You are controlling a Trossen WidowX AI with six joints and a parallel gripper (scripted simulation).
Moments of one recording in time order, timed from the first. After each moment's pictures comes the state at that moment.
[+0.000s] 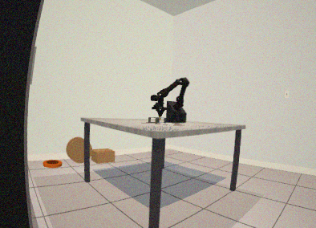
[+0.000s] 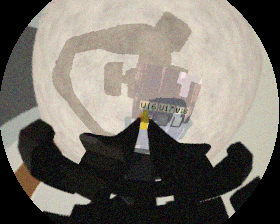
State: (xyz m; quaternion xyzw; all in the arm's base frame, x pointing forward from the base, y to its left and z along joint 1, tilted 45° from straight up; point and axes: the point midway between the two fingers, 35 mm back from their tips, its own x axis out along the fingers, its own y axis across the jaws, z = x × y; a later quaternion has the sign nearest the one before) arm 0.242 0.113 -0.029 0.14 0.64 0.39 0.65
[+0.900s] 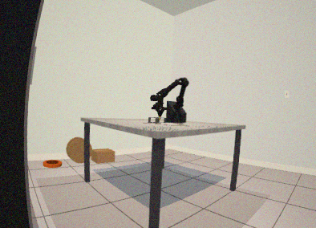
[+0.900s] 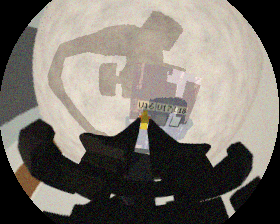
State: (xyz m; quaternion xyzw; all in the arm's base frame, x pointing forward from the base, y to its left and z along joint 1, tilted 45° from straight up) arm 0.243 0.111 -0.032 0.14 0.64 0.39 0.64
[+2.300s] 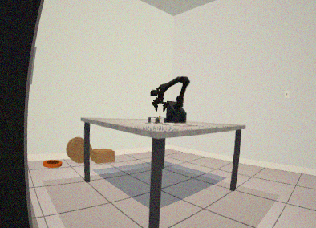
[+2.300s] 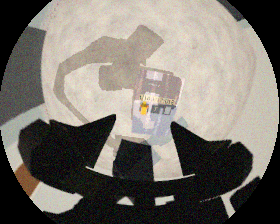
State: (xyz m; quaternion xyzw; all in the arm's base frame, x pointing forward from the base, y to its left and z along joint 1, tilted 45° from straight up) arm 0.250 0.076 0.003 0.15 0.64 0.39 0.65
